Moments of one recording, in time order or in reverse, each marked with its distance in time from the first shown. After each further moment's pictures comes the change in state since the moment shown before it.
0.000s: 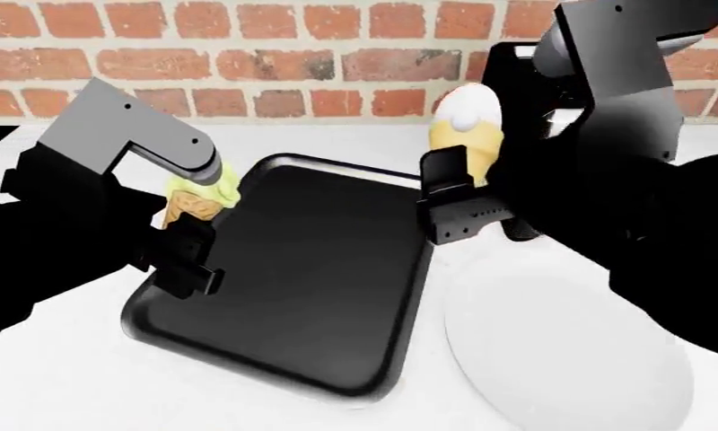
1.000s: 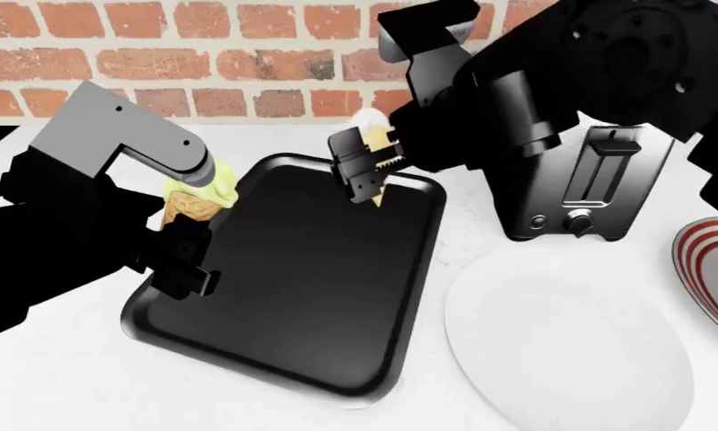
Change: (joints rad) left arm 0.019 -0.027 -0.010 0.021 0.034 0.022 0.044; right arm 0.039 -0.557 -0.184 0.933 -0.166 0.400 -0.621
